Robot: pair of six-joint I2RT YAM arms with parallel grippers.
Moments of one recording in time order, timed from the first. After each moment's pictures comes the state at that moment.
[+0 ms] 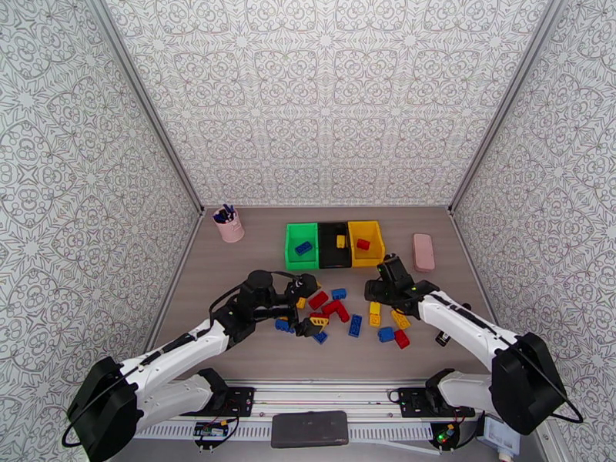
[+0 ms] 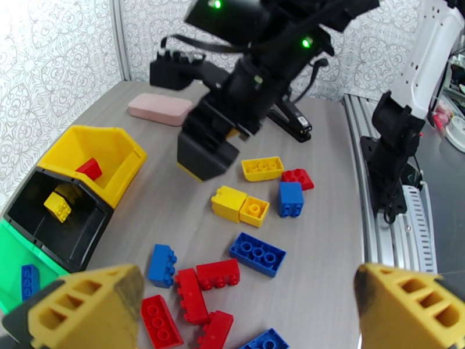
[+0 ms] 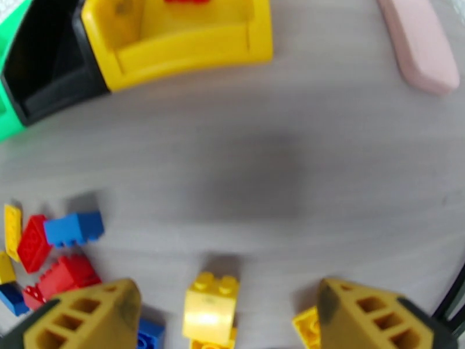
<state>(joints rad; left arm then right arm) -0.69 1.11 0.58 0.19 0.65 0.19 0.50 1.30 0.77 -0.51 0.18 0.58</state>
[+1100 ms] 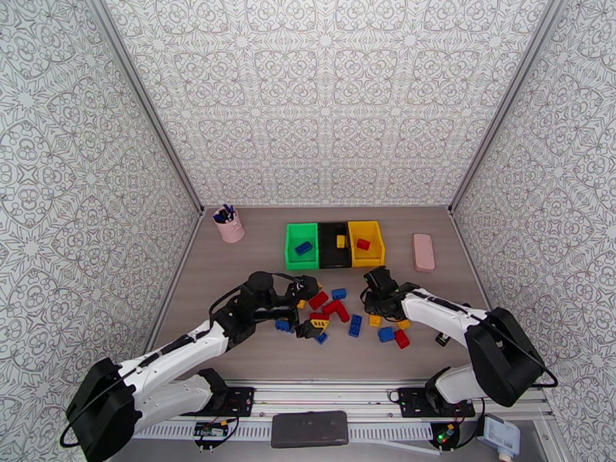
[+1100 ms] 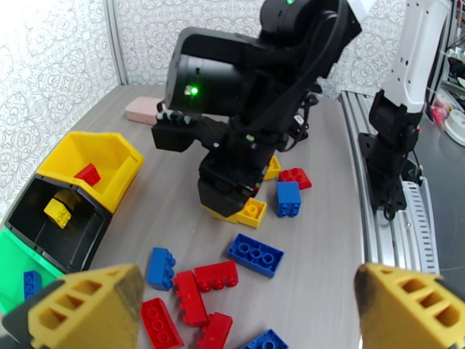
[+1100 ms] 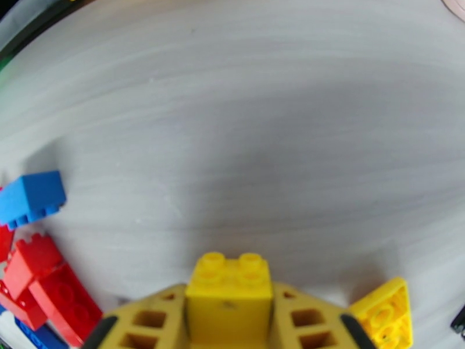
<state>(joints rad) -0.71 1.09 0.58 0.18 0.62 0.21 0.55 1.46 0.76 -0.49 0.15 0.68</state>
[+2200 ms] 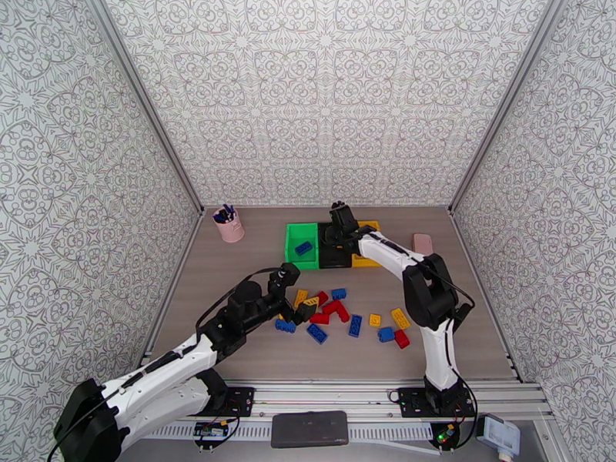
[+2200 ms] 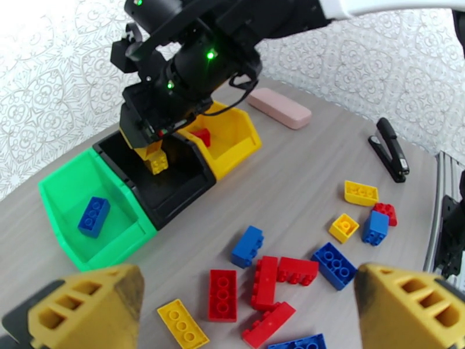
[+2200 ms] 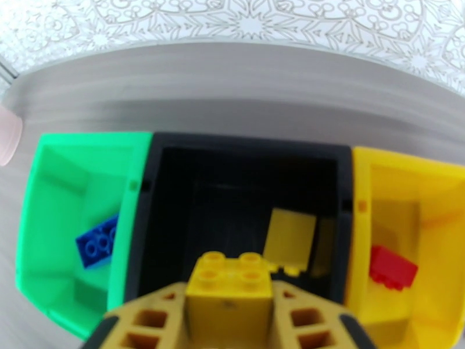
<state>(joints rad) -0.71 0.95 0.49 0.22 0.16 -0.03 0.52 2.16 1.75 -0.36 0.17 0.36</state>
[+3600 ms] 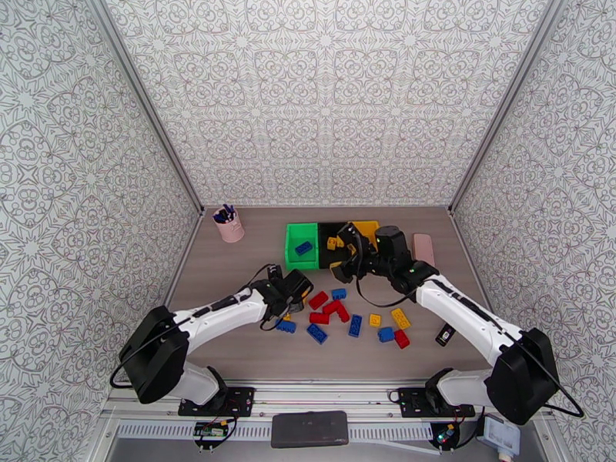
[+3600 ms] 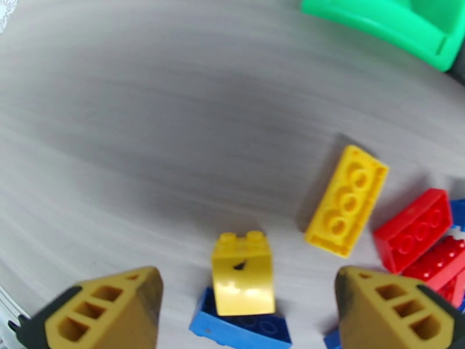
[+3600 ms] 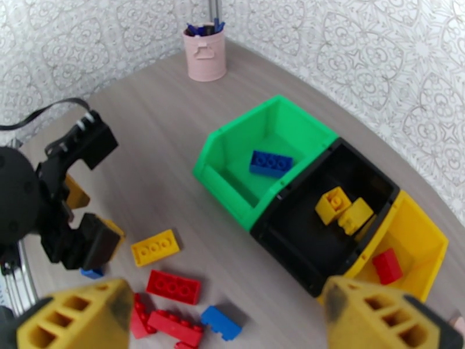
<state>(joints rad) -0.76 1.51 0.93 -0.71 -0.38 -1.00 0.51 1.36 1.04 -0.22 -0.35 -0.17</state>
